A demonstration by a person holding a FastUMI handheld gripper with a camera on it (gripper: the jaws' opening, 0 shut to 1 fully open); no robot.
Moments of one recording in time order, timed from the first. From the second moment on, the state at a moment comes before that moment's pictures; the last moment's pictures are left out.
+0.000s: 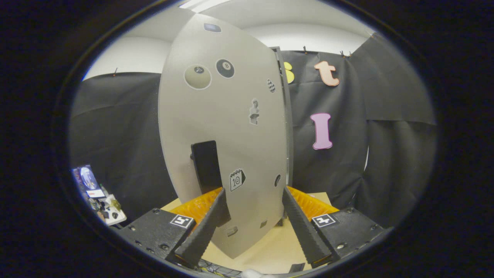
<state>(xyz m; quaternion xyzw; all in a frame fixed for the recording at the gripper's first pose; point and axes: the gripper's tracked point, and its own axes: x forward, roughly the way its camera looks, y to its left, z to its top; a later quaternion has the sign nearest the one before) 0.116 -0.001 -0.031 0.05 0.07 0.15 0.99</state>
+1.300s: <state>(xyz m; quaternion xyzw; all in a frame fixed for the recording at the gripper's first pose) 0.110 0.067 -0.024 0.05 0.07 0.05 1.00</state>
